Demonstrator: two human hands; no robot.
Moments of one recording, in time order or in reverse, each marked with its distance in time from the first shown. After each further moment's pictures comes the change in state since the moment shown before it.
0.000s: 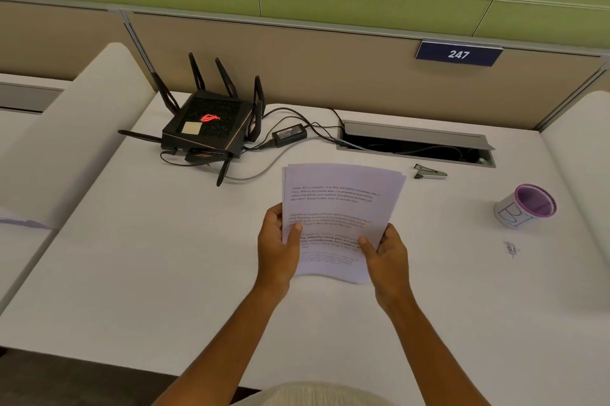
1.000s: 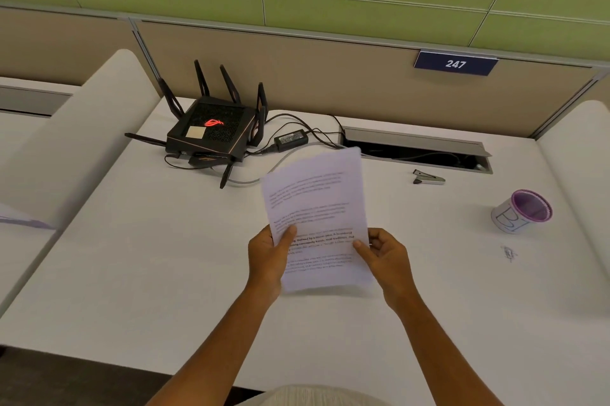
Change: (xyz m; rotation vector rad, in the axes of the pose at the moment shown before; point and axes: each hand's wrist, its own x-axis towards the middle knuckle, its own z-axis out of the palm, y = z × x) left_hand 0.002 -0.016 -0.019 -0.133 0.052 -0.197; right_hand 0.004 -0.002 -0.013 -0.056 -0.137 0.004
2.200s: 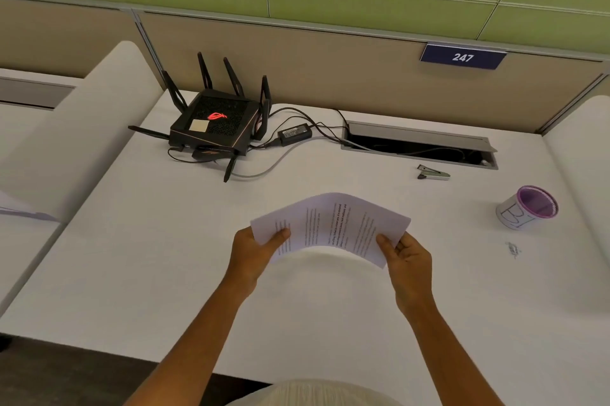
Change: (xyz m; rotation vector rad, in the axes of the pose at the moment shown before) left_hand 0.018 -0.002 -0.049 0.177 -0.059 0.029; right_hand -0.018 -0.002 -0.013 0.048 0.204 -0.070
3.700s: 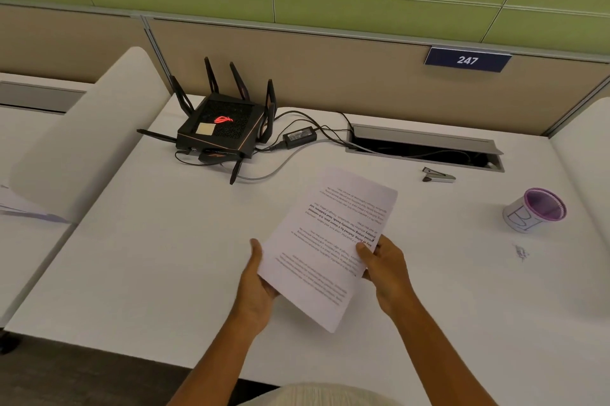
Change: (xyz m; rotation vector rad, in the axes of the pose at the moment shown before) left_hand -0.050 -0.015 0.002 -0.488 -0.099 -0.326; right_hand -0.010 -0.007 0.039 0.029 -0.183 0.280
